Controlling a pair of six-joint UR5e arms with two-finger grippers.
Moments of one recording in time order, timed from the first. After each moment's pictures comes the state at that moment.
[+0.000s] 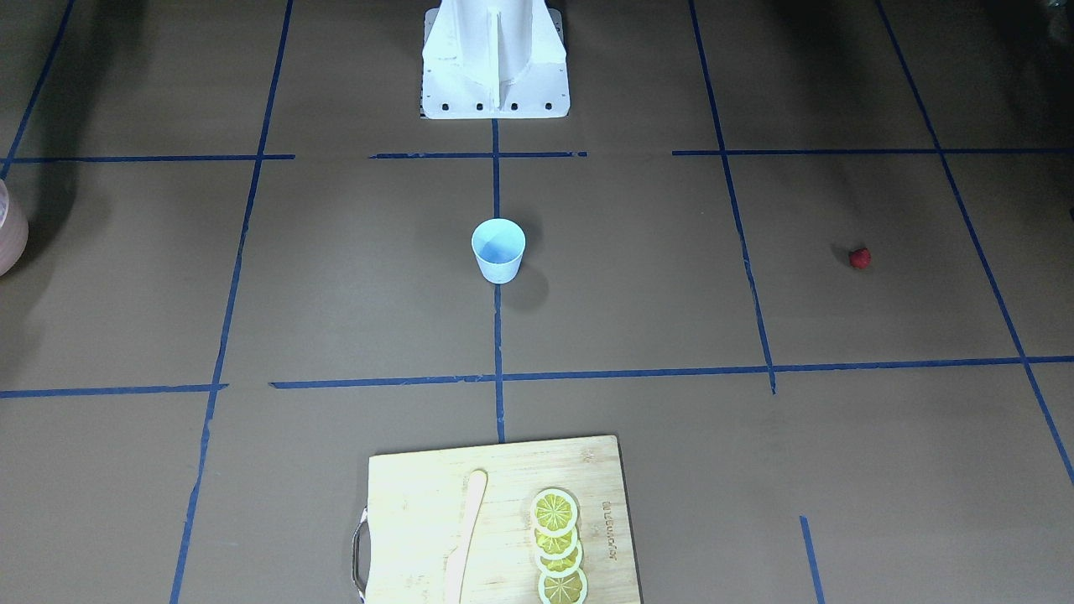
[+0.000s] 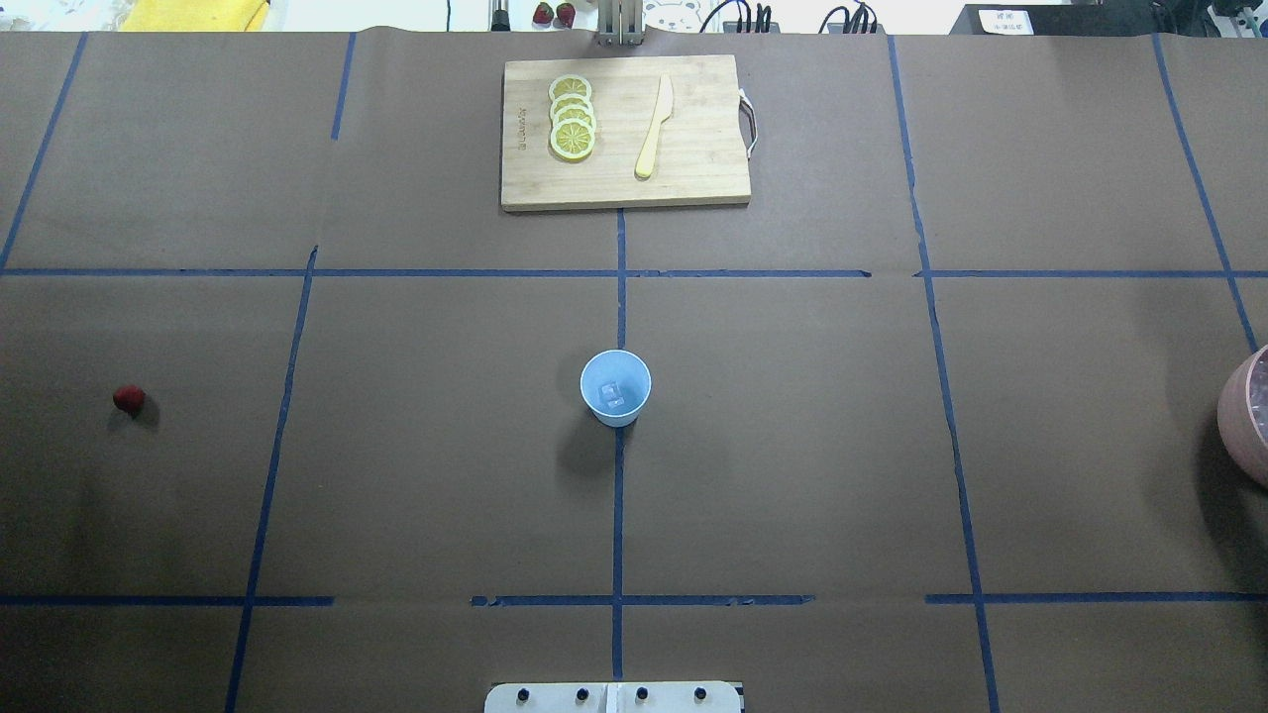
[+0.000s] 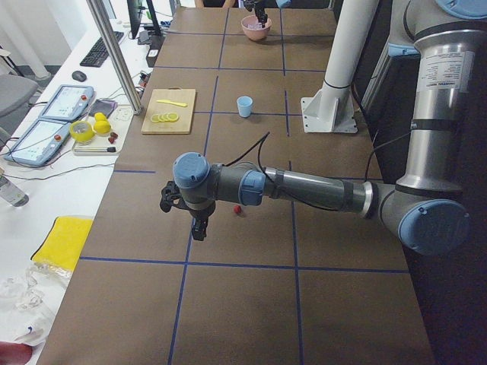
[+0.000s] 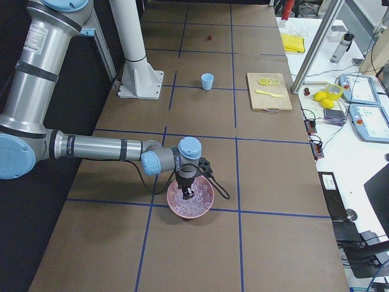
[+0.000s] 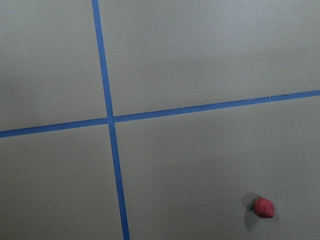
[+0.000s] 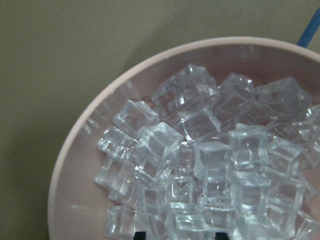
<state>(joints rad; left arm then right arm) -1.52 -1.60 -1.69 -1.55 -2.47 0.01 1.19 -1.91 1.79 -1.28 2.23 -0.09</state>
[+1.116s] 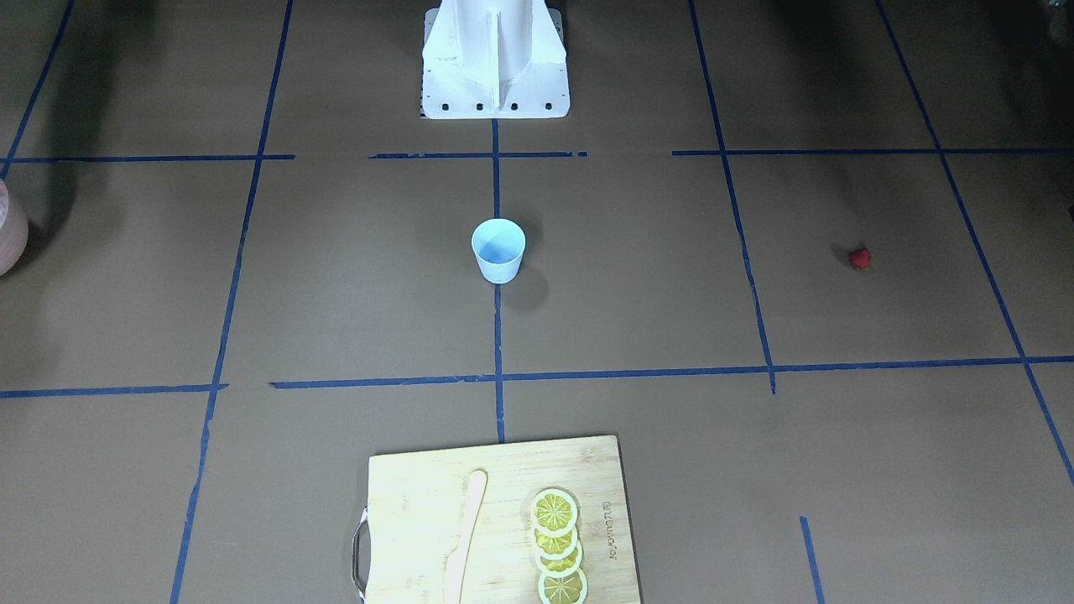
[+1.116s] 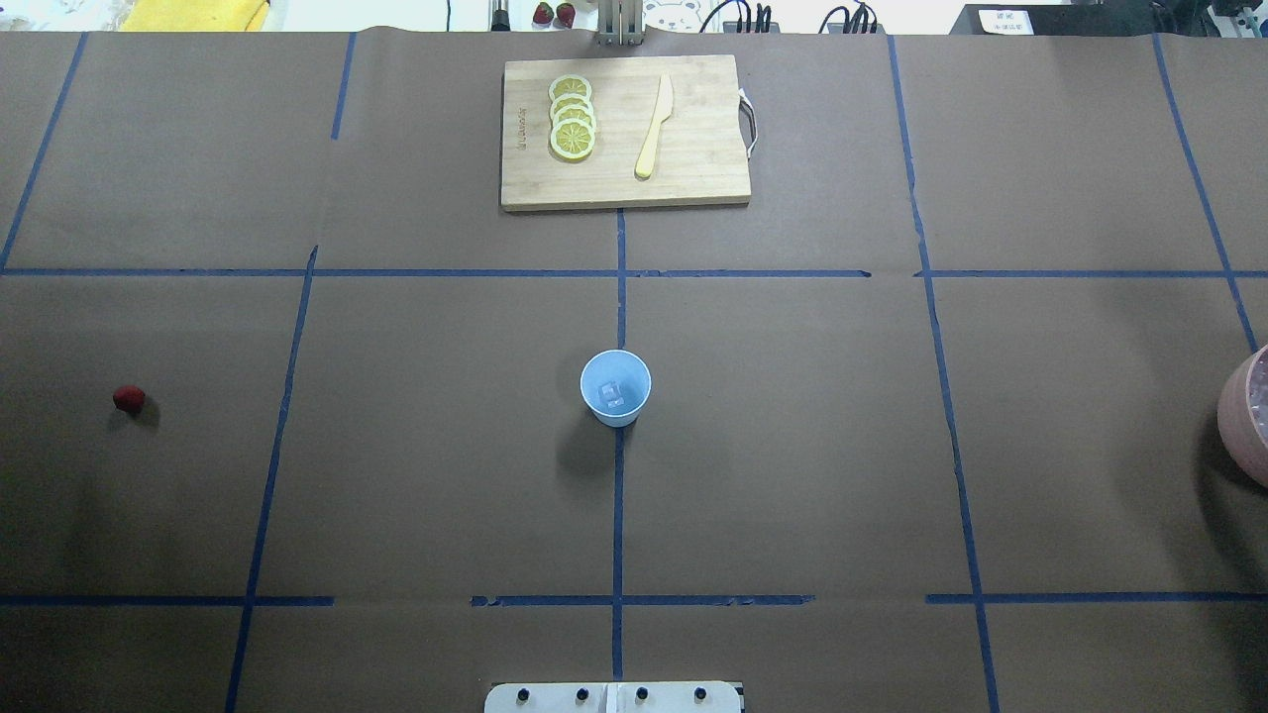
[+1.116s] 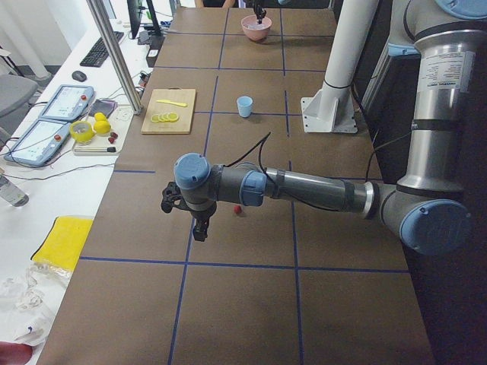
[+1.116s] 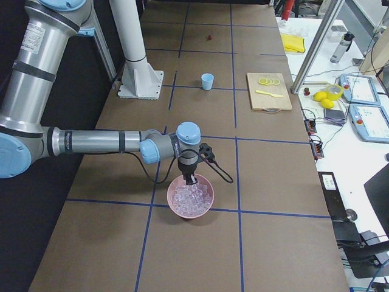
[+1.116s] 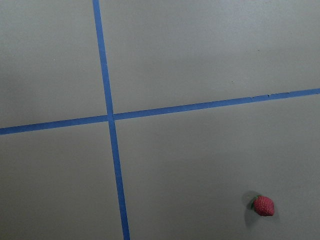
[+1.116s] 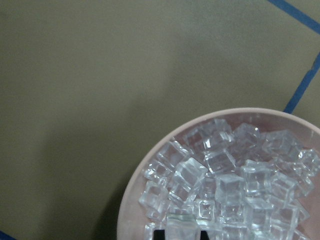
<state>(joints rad) -1.52 -1.59 -1.70 -1.55 -2.47 0.01 1.22 -1.92 1.93 -1.31 2.25 -0.09</state>
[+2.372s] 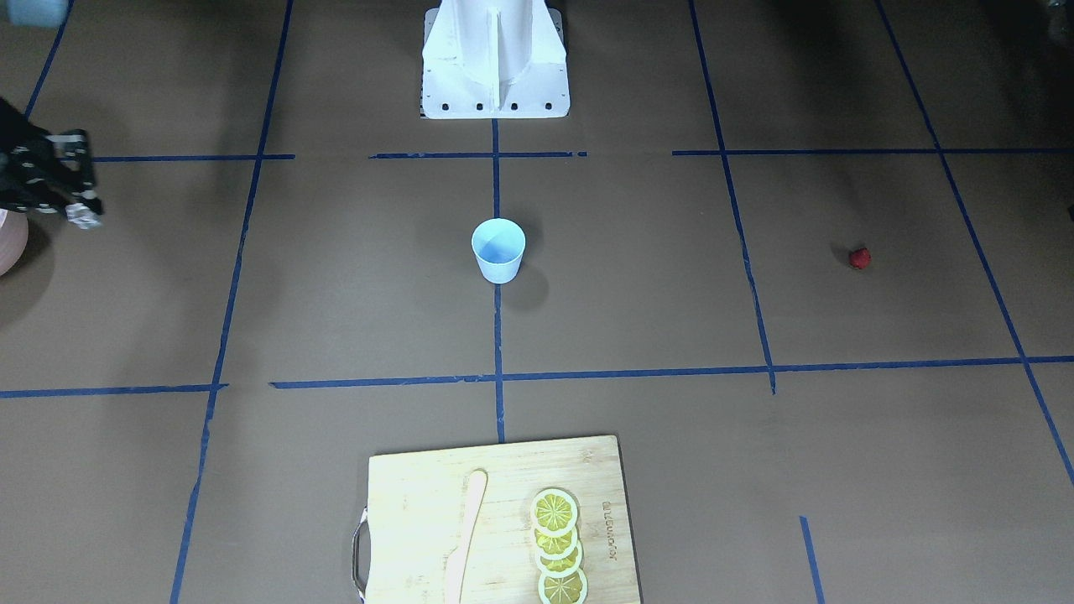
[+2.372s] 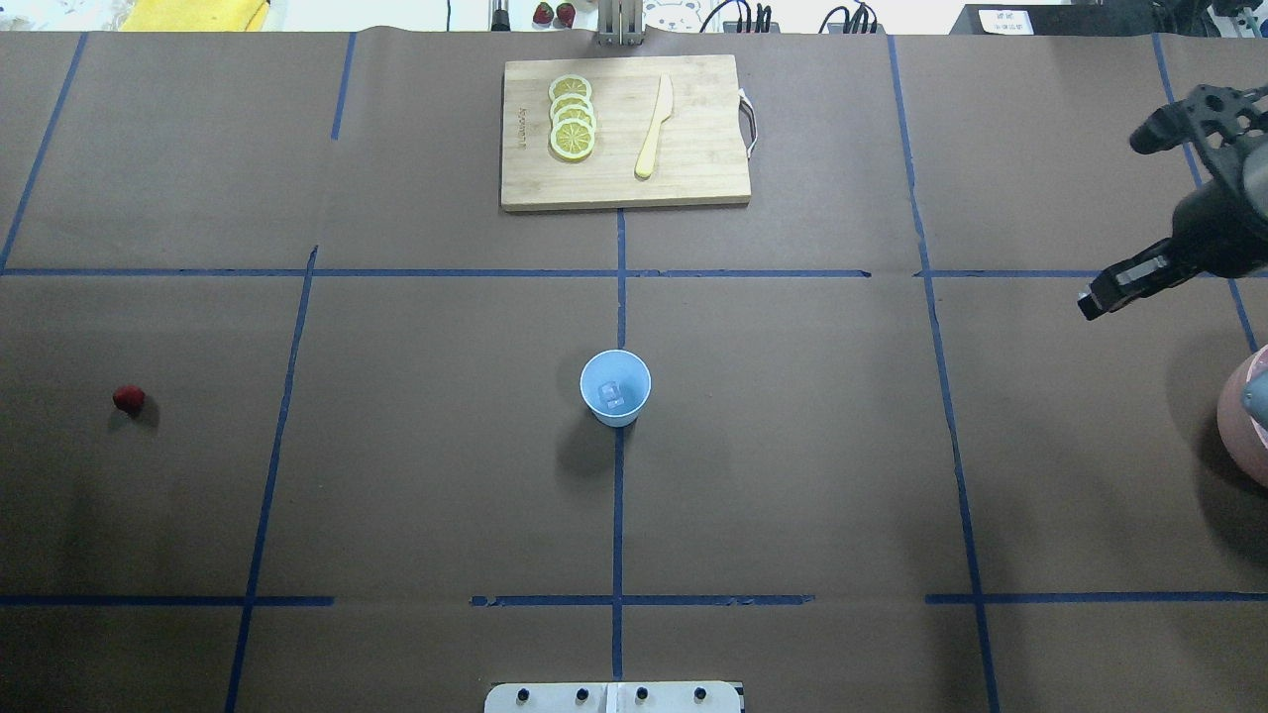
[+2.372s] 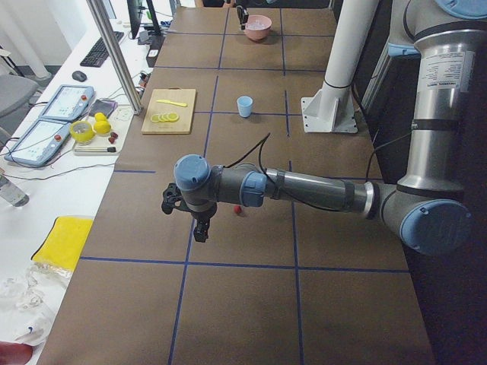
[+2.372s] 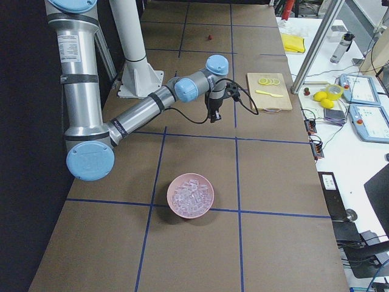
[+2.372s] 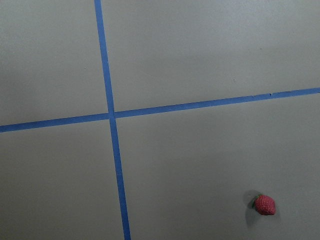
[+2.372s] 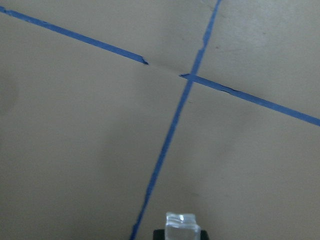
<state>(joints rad) -1.52 -1.59 -1.69 -1.55 -2.47 0.01 1.03 -1.45 2.09 -1.66 2.30 0.41</state>
